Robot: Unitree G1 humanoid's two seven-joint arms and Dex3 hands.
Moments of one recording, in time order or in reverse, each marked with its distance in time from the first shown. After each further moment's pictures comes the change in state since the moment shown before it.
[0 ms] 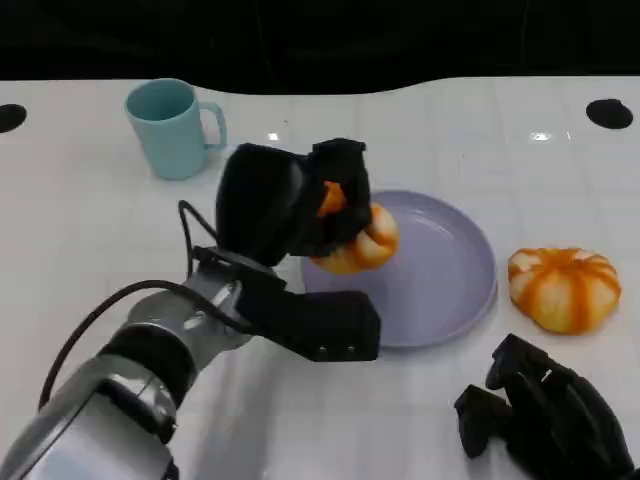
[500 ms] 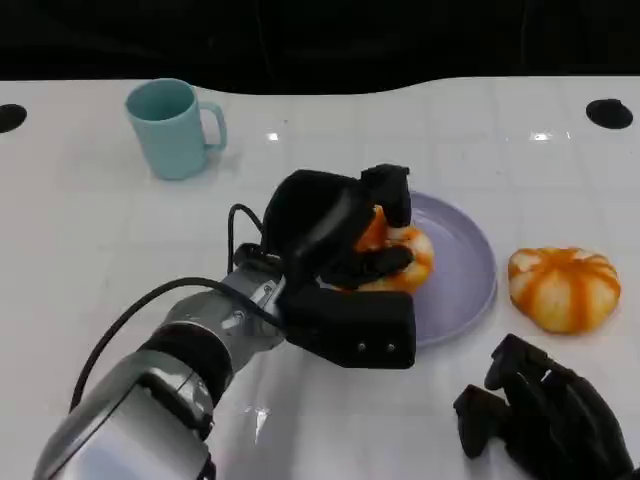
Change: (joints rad) left arm -0.036 -0.072 -0.027 0.069 -0.010 0.124 -0.342; right arm 0.002 0.002 0.004 -0.002 0.000 -0.005 -0.002
